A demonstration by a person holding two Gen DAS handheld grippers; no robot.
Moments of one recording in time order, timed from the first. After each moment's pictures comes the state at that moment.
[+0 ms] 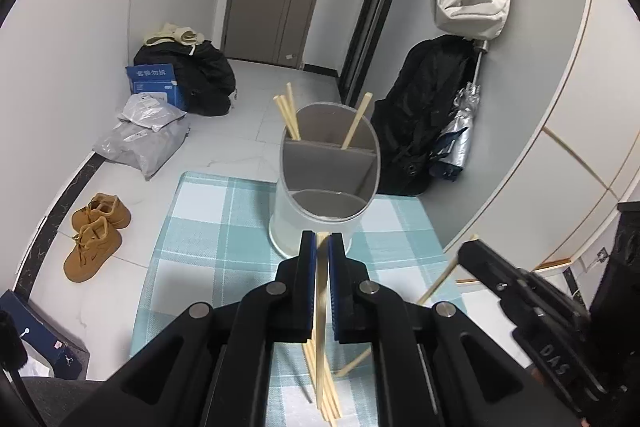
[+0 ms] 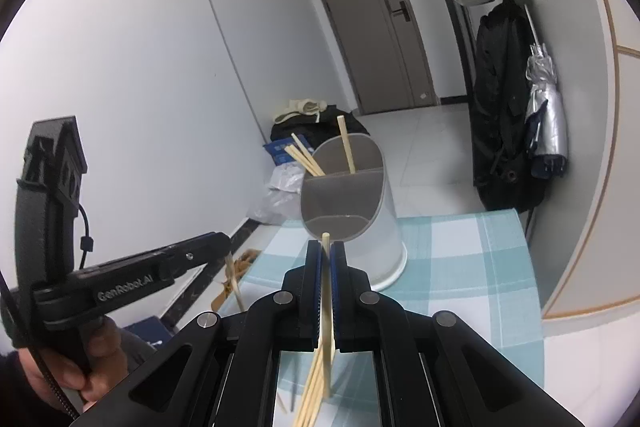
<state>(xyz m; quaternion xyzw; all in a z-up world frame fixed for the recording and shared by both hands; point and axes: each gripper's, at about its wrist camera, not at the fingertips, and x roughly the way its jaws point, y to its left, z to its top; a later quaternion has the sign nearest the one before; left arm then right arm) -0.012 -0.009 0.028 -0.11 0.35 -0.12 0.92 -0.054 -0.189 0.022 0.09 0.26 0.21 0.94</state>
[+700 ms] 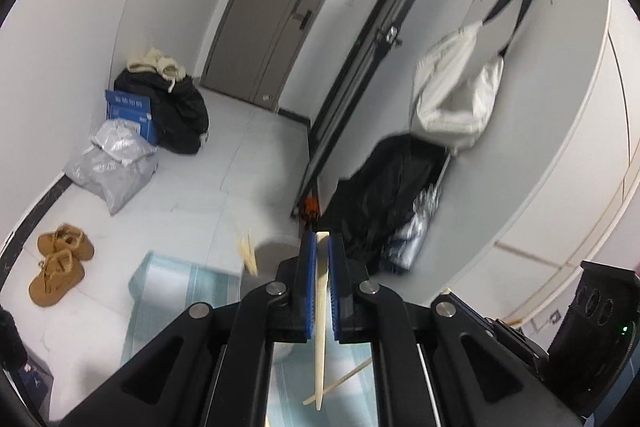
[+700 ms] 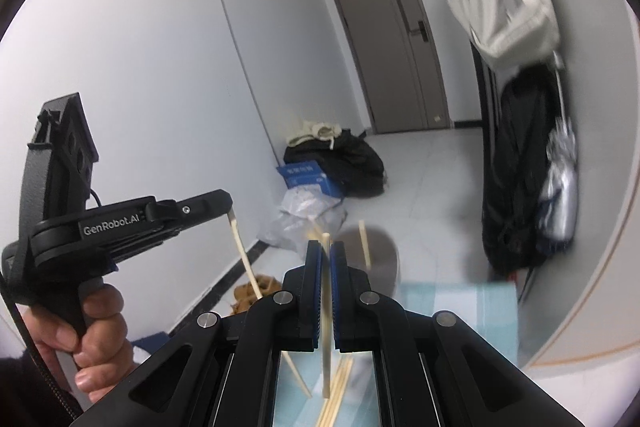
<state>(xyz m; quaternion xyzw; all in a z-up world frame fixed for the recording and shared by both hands) 0.041 0.016 0.120 -0.20 0.27 -0.16 0.93 -0.008 -0.185 0.128 0.07 0.24 0.24 0.94</state>
